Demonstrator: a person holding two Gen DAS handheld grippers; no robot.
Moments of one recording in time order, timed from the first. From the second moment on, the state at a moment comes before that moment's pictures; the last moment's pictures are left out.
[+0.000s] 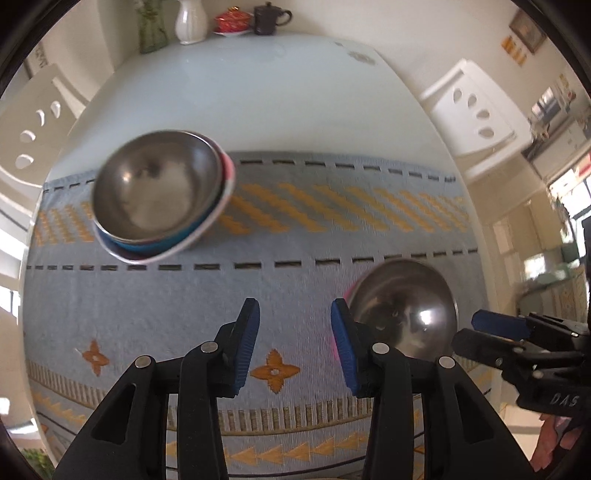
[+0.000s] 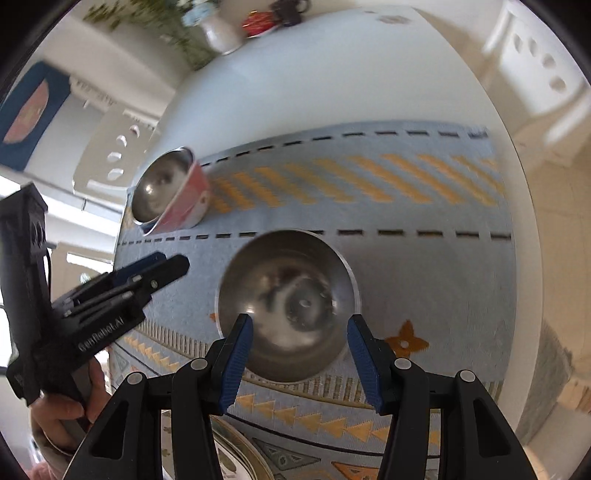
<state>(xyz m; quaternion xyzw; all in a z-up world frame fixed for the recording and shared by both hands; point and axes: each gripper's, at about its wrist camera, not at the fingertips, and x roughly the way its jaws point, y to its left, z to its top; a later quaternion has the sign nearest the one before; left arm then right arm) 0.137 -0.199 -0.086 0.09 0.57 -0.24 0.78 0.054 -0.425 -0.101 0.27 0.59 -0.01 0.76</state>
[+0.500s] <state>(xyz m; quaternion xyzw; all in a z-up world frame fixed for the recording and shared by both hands) 0.130 -0.221 -0.126 0.11 0.61 -0.27 0.74 0.049 -0.434 -0.154 0.34 0.59 -0.02 0.73</state>
